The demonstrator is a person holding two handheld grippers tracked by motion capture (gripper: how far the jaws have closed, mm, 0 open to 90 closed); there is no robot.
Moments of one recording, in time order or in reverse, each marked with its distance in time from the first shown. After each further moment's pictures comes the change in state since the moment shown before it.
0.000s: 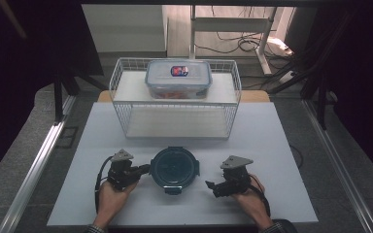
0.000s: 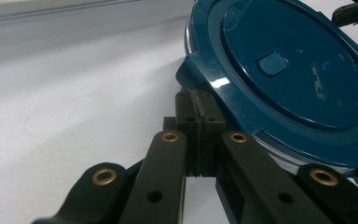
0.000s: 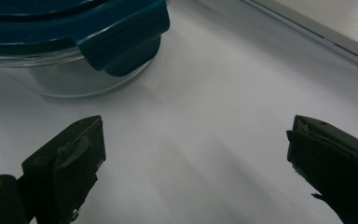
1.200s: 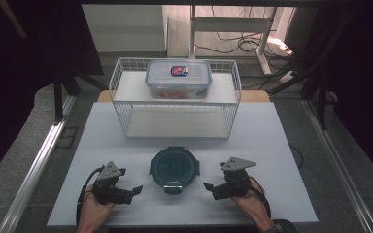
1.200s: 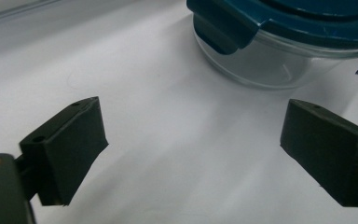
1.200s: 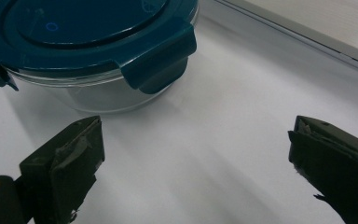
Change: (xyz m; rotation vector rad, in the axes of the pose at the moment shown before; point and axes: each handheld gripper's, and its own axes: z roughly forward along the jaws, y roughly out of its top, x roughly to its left) left arm 0.013 -0.040 -0.029 0.003 0.025 0.185; right arm 0.007 0.000 -0.008 -0.071 0.057 0.028
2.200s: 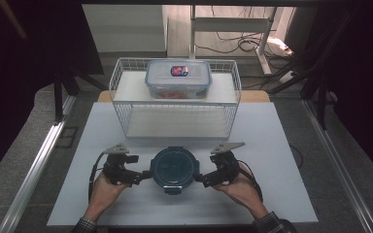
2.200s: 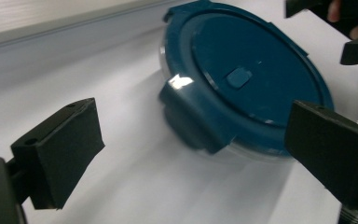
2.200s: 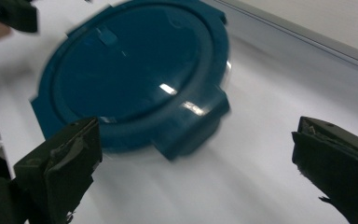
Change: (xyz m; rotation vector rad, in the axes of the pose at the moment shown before) left arm 0.012 0.060 0.025 0.009 -0.216 -0.114; right arm 0.001 0.054 0.014 0.082 0.138 0.111
